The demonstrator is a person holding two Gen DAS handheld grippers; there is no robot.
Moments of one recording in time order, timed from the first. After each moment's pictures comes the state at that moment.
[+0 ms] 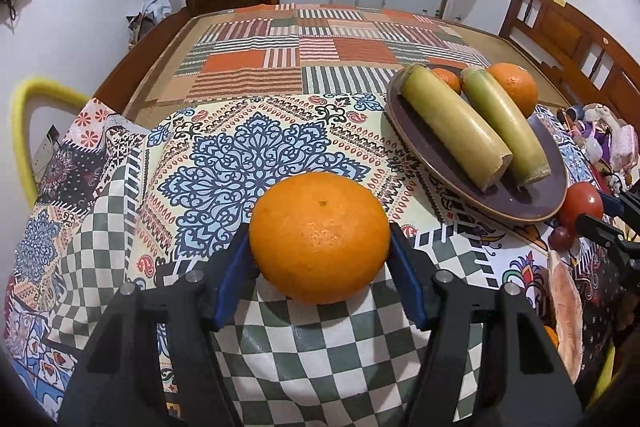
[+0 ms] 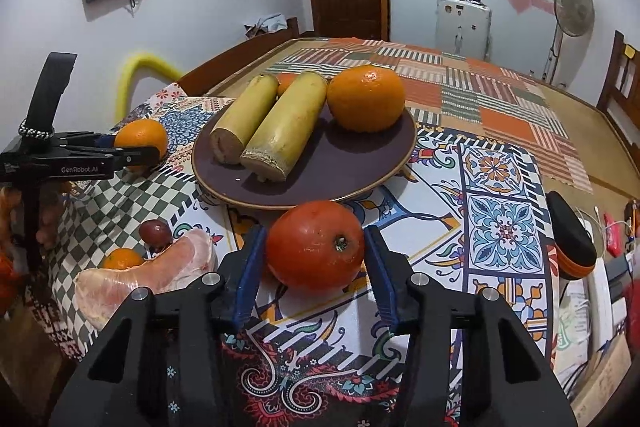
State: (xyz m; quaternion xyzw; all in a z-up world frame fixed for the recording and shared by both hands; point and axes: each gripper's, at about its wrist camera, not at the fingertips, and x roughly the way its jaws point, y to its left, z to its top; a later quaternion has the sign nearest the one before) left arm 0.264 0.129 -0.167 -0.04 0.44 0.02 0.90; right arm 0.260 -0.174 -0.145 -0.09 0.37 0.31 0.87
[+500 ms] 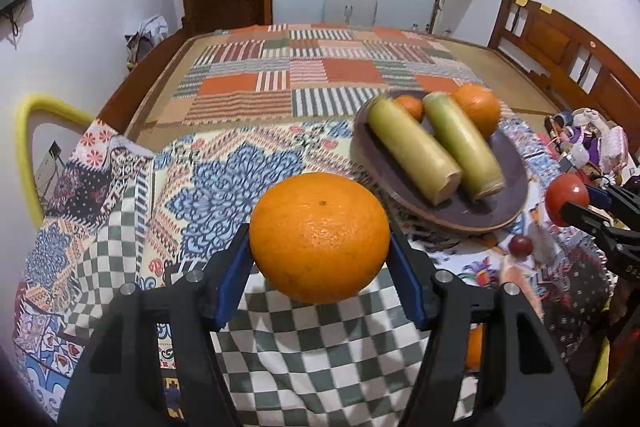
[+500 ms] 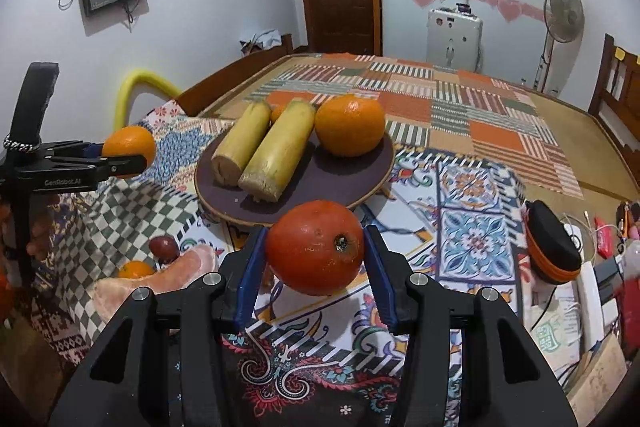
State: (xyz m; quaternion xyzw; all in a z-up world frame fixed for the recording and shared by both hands) left arm 0.243 0.103 -0.126 -0.03 0.41 0.01 0.91; right arm 0.258 -0.193 -0.120 -0.08 0.35 0.30 0.88
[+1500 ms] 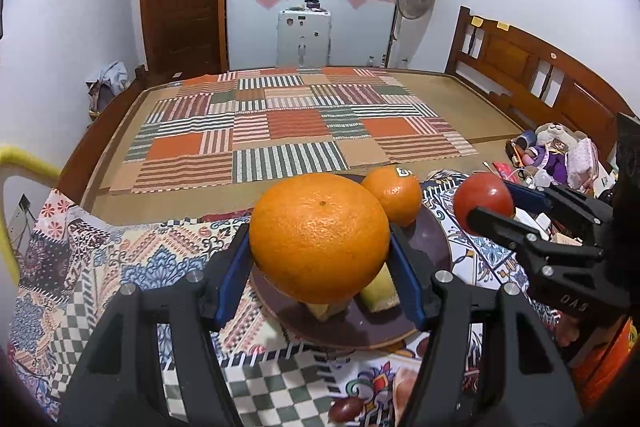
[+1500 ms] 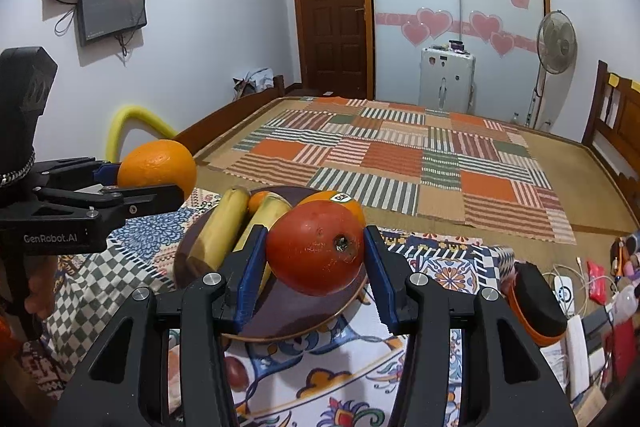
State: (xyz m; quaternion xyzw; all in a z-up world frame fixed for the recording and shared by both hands) left arm 0.303 0.035 -0.080 -0.02 0.35 -0.06 0.94; right arm 0.302 -0.180 -0.092 -0.07 0.29 0.30 0.91
